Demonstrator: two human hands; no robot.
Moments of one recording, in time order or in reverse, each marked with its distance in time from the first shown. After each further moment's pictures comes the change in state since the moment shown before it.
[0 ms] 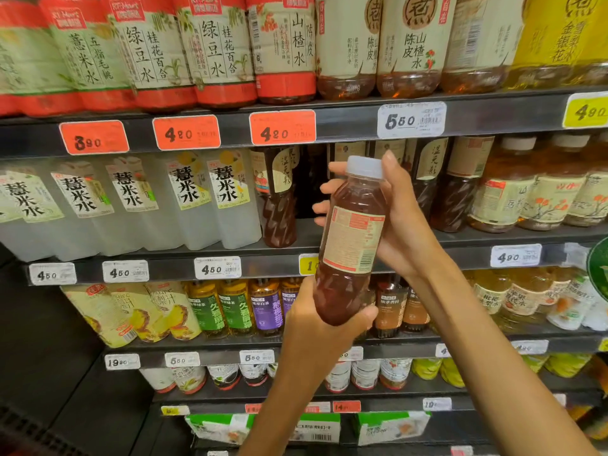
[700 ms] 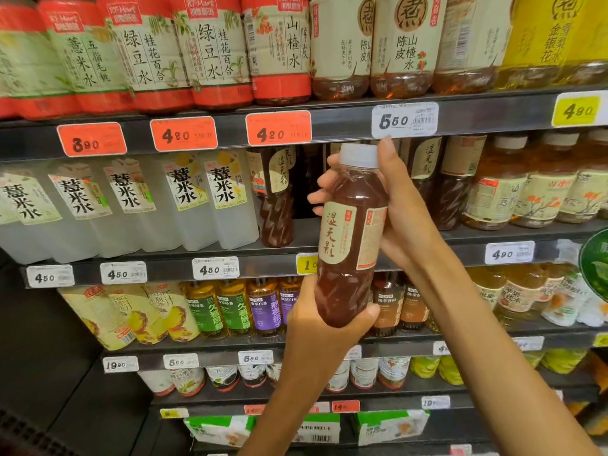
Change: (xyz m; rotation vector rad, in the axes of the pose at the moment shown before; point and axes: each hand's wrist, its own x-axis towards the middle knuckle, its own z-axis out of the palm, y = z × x) left_hand -0.006 0.002 0.006 -0.019 0.018 0.058; right_hand -0.007 -0.019 0.018 -0.051 0.023 -0.053
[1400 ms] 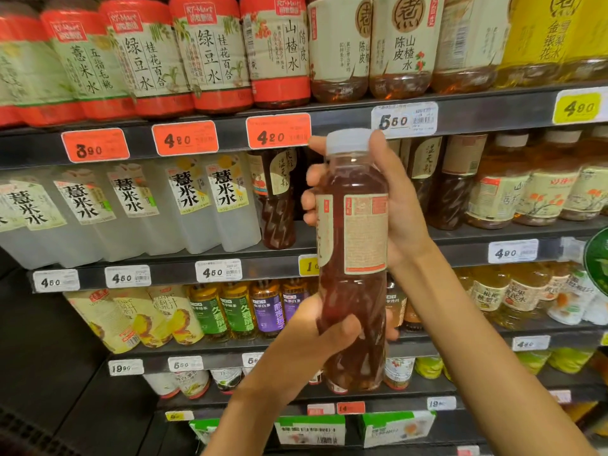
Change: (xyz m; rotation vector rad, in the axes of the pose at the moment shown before) left_hand 0.001 0.008 -0.034 -0.384 -0.610 -0.175; right_hand 0.001 -0.004 0.020 0.429 -0.293 0.074
